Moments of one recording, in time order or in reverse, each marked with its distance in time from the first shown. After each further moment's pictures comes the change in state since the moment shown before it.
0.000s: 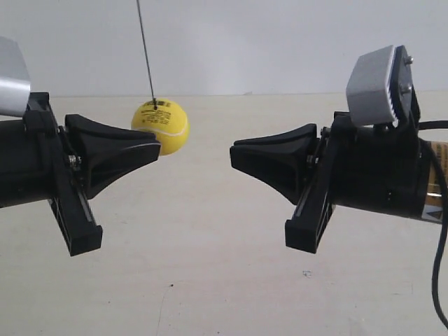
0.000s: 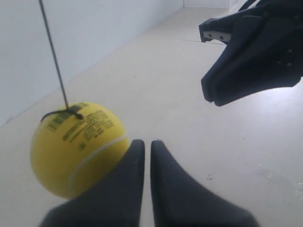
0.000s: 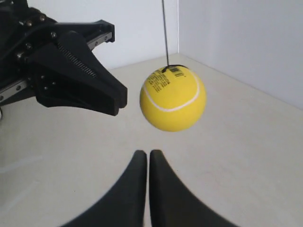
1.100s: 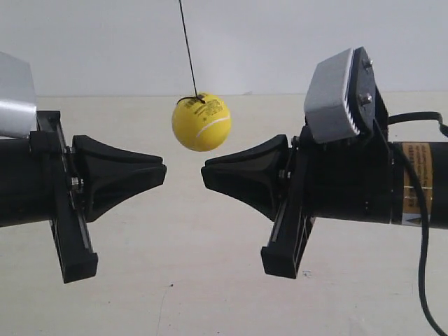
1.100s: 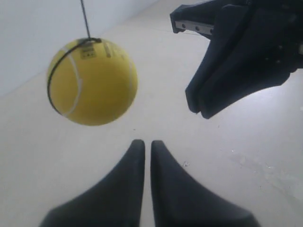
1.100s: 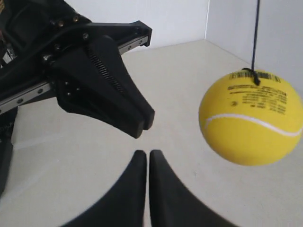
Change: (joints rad) left arm 0.000 0.009 0.022 0.084 -0.055 -0.069; right arm 0.104 0.001 -0.057 -0.100 0.087 0.064
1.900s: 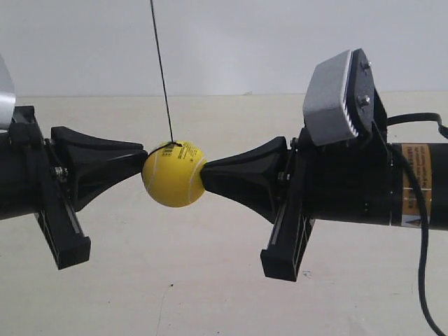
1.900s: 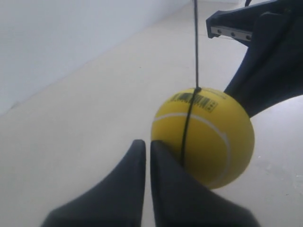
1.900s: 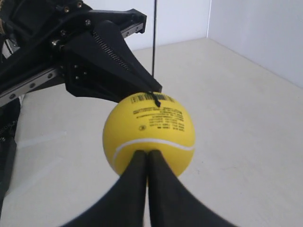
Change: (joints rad) left arm 0.000 -0.062 0.027 -0.076 0.088 0.016; right arm 0.004 0.000 0.000 -0.006 0.003 0.009
